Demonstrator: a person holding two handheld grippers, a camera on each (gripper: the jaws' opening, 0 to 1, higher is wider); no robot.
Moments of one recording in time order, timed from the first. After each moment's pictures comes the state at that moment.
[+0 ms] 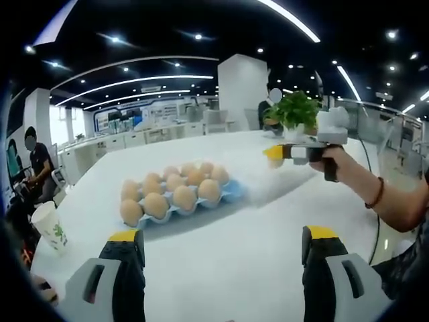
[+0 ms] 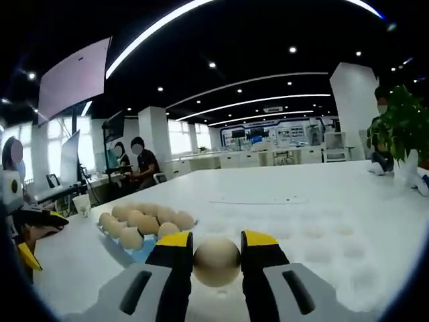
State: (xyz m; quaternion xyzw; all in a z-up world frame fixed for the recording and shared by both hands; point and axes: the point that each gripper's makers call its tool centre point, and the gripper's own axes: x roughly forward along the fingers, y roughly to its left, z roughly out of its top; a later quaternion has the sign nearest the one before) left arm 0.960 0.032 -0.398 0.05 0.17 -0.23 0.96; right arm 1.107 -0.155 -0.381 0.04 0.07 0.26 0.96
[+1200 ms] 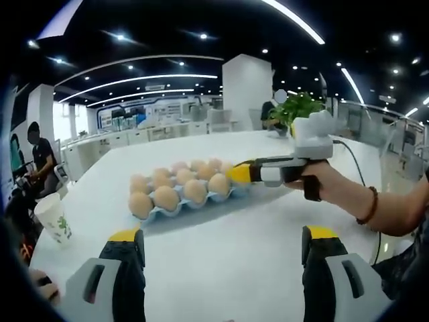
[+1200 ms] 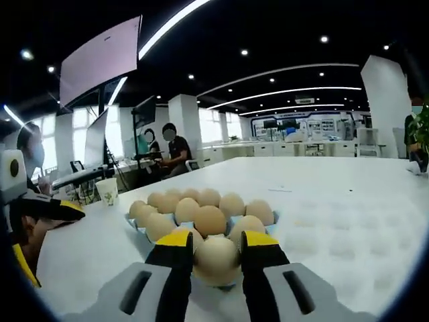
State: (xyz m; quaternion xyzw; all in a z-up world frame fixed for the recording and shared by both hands) left arm 0.958 0.050 -0.405 0.03 0.17 -0.22 0.96; right arm 1.100 -0.042 -0.411 0.02 0.10 0.34 0.93
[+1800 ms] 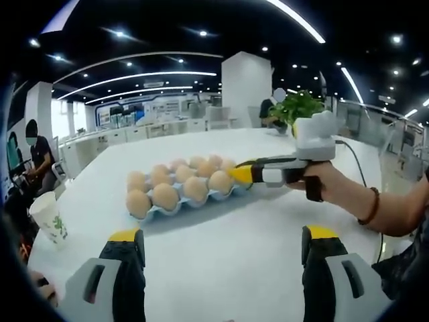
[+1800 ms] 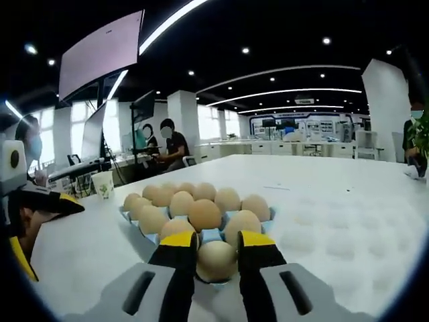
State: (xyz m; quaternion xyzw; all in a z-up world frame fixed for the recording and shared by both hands) left arm 0.967 0.050 -0.408 0.03 0.18 -0.23 0.96; right arm 1.103 -0.045 -0.415 0.00 0.10 0.34 0.94
